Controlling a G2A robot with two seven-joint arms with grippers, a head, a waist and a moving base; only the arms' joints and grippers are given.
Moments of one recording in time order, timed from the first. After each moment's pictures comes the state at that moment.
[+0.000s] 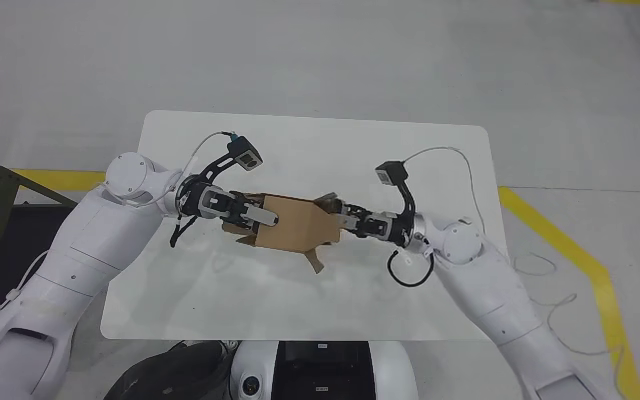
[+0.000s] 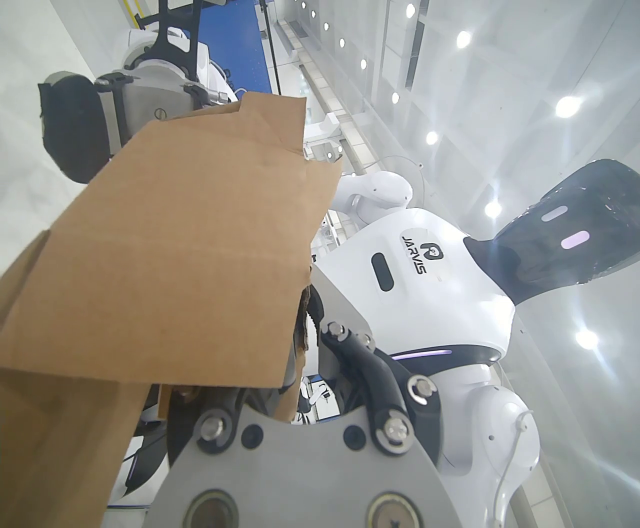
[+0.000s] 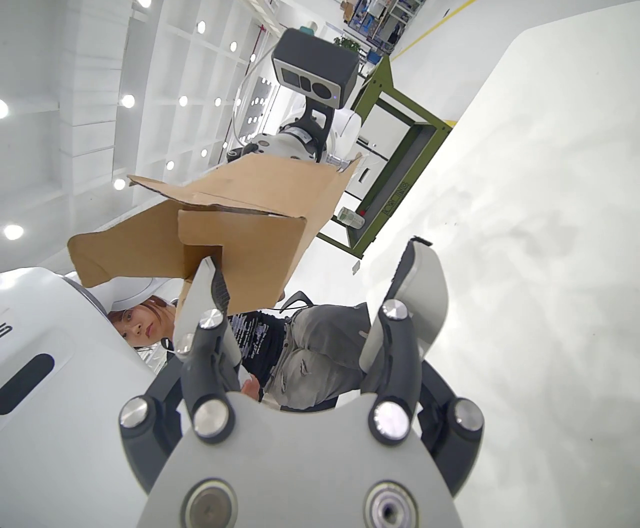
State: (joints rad) left arm 0.85 -0.76 -0.92 -1.44 -1.02 -0.28 -1.54; right arm -1.03 -1.22 0.93 -1.35 0.37 -0.69 0.92
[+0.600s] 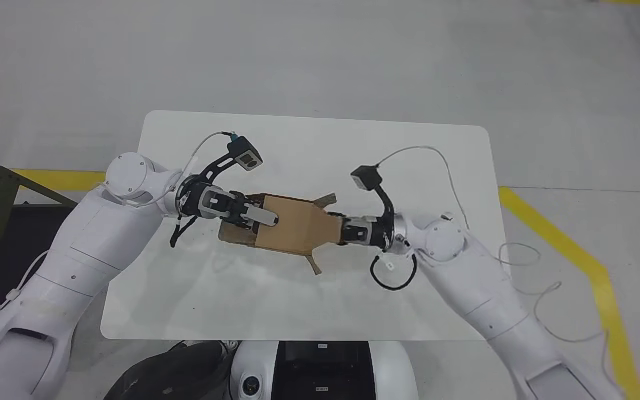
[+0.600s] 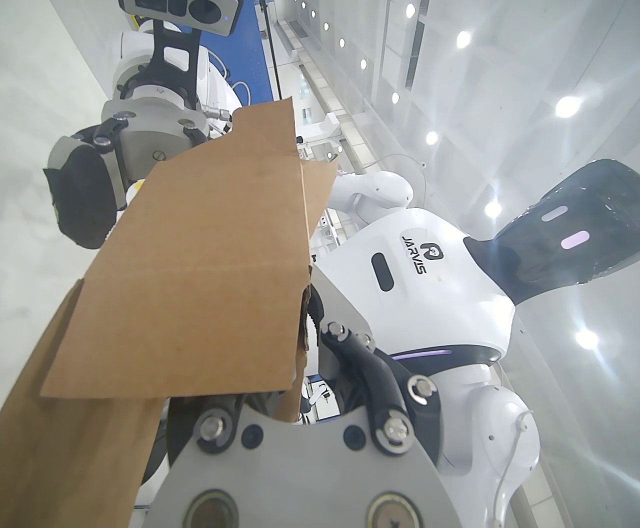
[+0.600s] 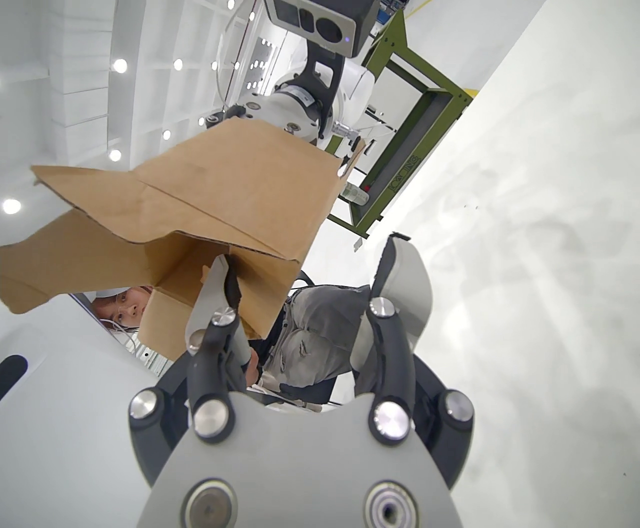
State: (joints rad) left arm 0.85 -0.76 -0.92 -1.44 -1.02 -0.28 -1.54; right arm -0.98 -1.25 0.84 -1.34 0.31 -0.68 0.92
